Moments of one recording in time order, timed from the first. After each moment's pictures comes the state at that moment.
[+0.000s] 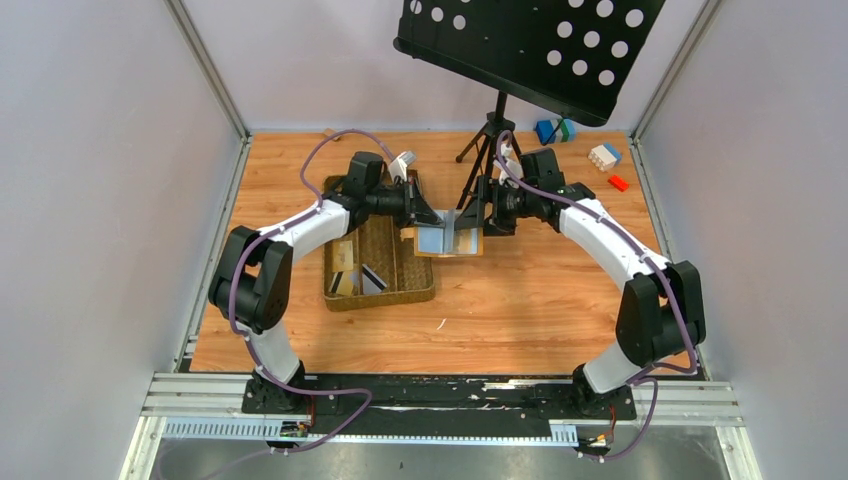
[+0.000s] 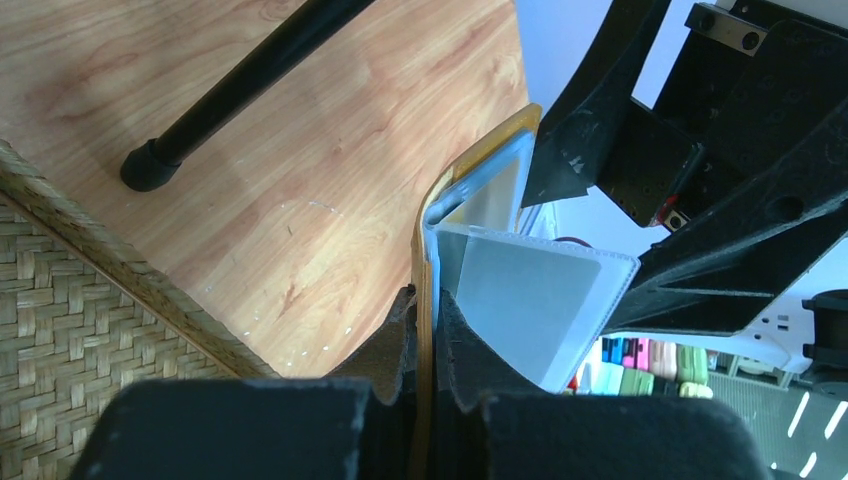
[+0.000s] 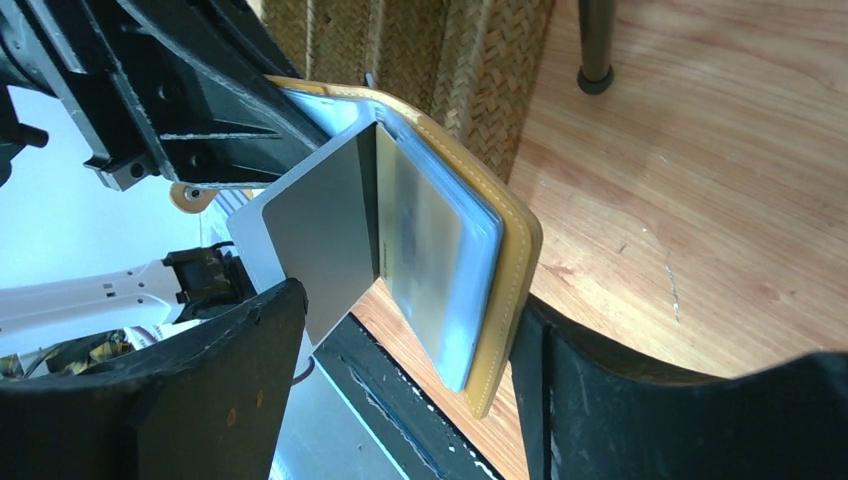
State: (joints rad) left arm -0.43 1.76 1.19 -0.01 0.83 -0.74; right arm 0.35 1.57 1.24 -0.49 -0.64 0.49
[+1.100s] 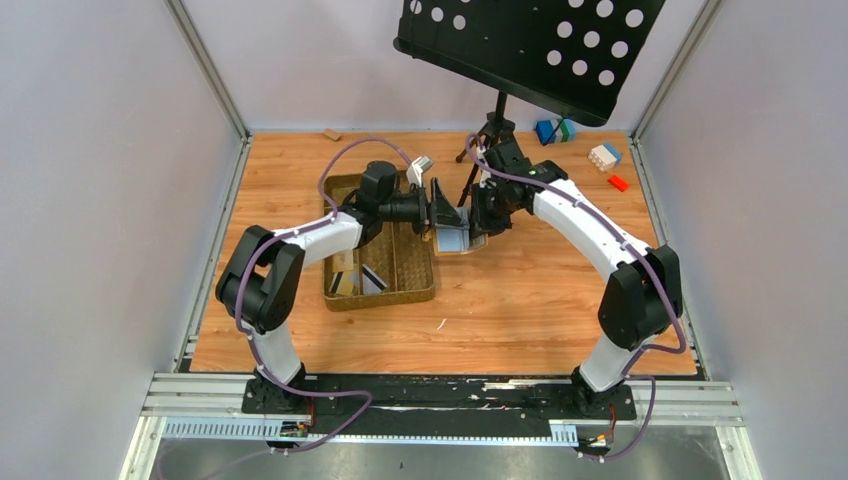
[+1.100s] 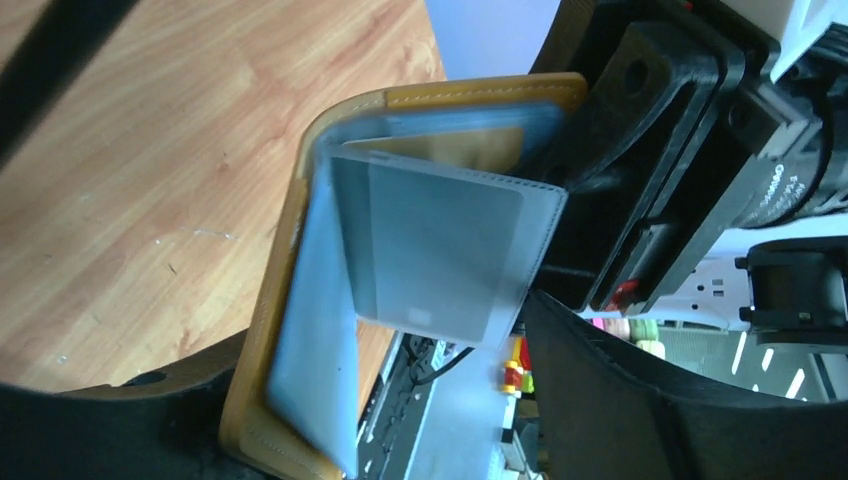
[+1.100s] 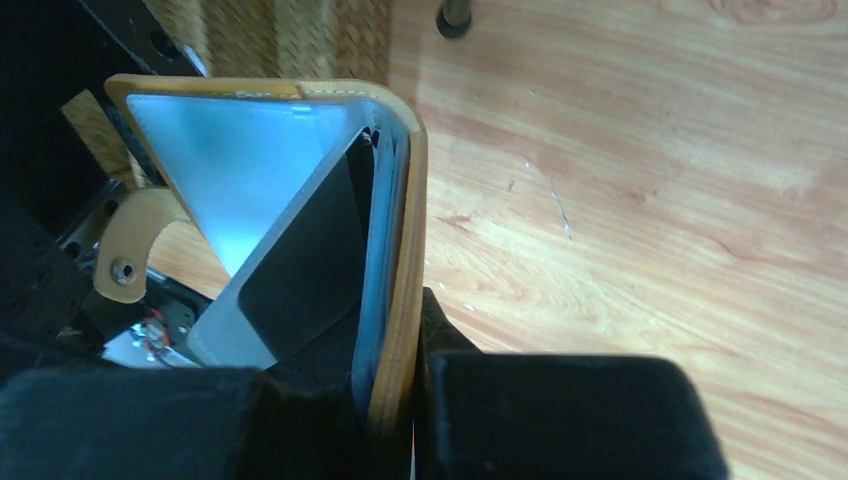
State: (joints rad) left arm -0.50 1.78 1.13 0.29 0.88 -0.92; right arm 0.47 1.69 1.50 -0.85 -0.29 0.41
